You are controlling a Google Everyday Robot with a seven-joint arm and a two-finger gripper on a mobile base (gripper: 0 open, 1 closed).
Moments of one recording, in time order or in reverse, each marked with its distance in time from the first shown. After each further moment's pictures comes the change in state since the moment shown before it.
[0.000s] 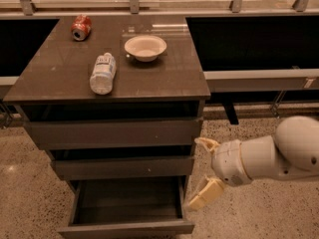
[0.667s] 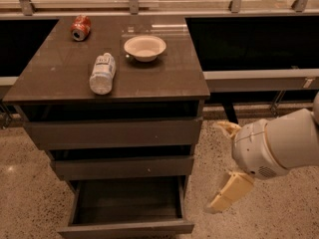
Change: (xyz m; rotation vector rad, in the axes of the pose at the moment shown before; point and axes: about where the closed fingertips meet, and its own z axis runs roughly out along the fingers) arm -0.046 0.023 -0.086 0.089 0.212 -0.091
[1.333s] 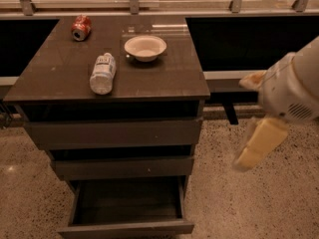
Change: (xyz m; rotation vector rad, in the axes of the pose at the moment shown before) arm -0.025 -0.056 -0.089 0.077 0.232 -0.015
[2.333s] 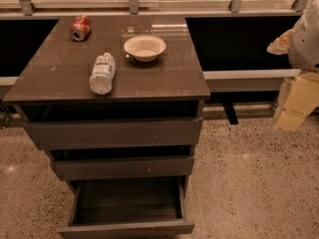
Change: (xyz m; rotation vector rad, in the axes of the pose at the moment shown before) arm 0.019 -0.047 -0.066 0.040 0.204 -0.039
